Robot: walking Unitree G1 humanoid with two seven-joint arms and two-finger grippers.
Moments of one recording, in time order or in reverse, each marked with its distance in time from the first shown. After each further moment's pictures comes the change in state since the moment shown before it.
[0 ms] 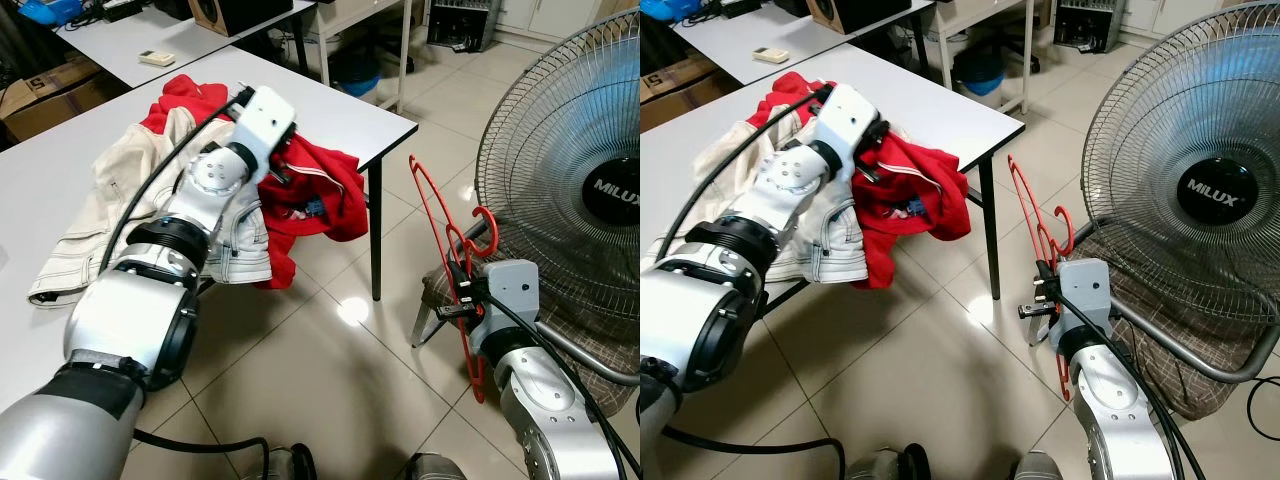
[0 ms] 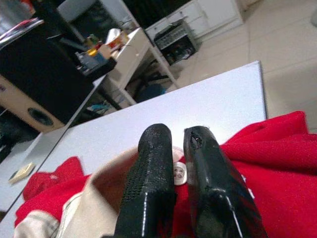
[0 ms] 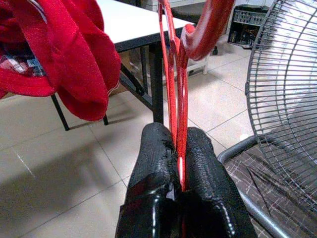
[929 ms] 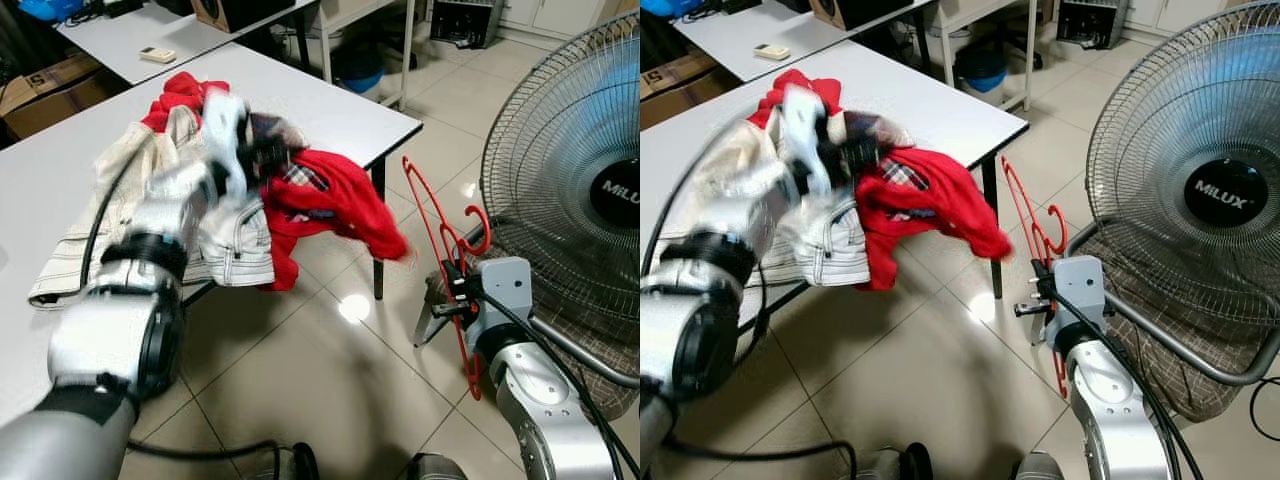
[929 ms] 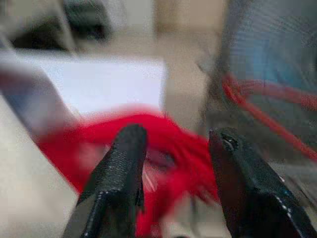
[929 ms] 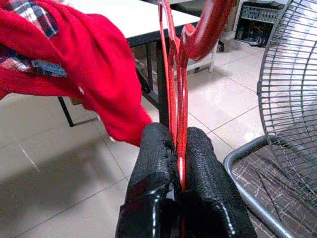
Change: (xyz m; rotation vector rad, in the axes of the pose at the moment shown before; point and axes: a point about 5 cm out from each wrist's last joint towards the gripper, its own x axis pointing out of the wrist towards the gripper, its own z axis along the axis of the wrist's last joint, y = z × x) left arm -0.027 -0.009 -0.035 -0.523 0.032 -0.411; right arm 0.005 0.003 -0.001 -0.004 0.008 0.023
